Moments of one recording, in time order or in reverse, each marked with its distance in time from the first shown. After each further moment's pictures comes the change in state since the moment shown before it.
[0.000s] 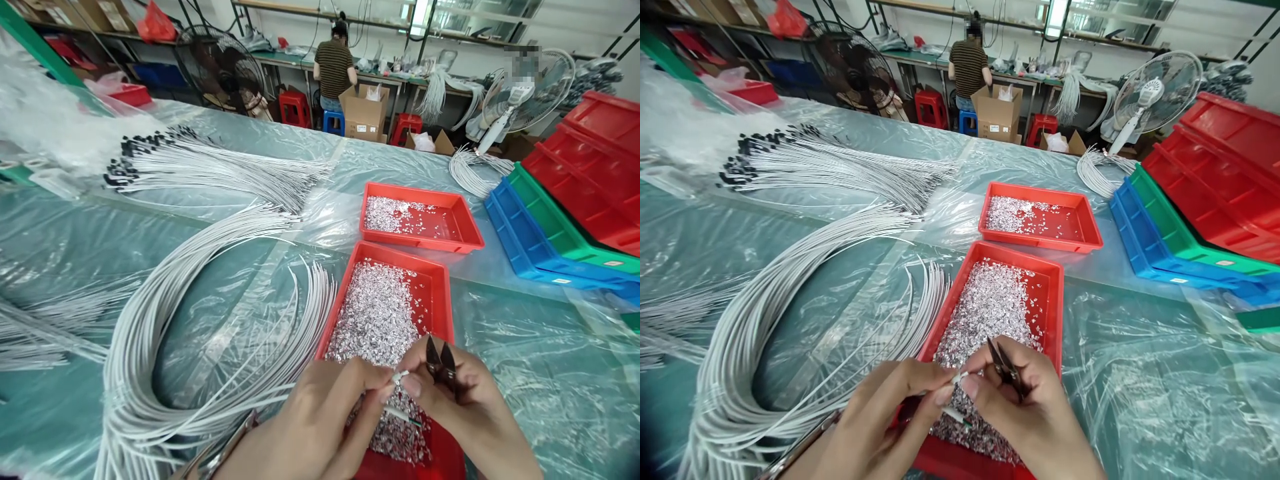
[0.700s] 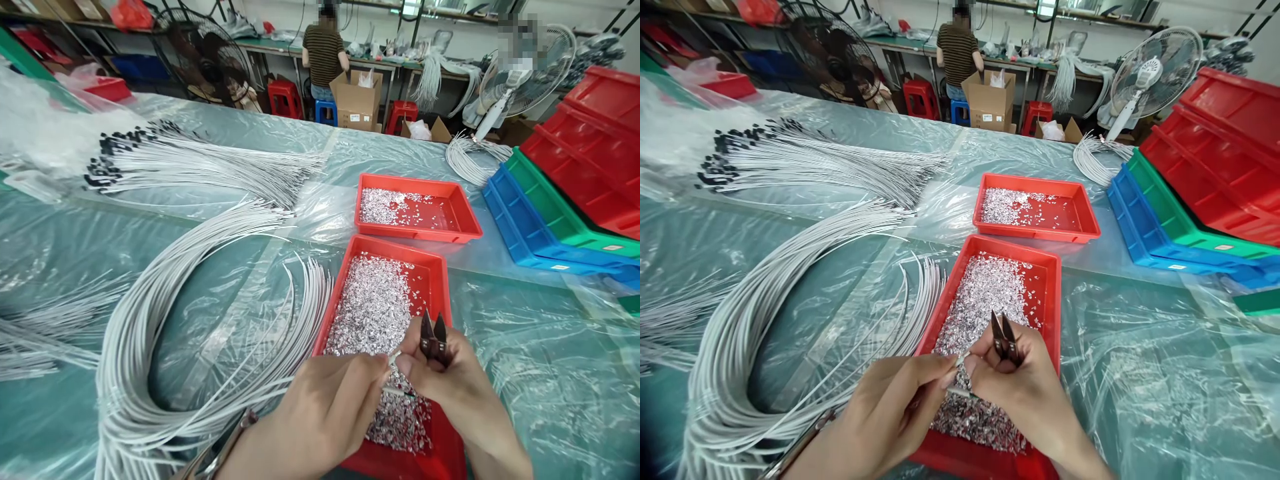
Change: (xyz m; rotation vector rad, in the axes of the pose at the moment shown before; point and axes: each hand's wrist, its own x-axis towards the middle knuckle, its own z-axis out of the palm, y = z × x) left_hand 0.007 -0.005 0.009 0.163 0.023 0.135; right_hand 0.016 0.022 -0.008 0.063 0.034 -0.049
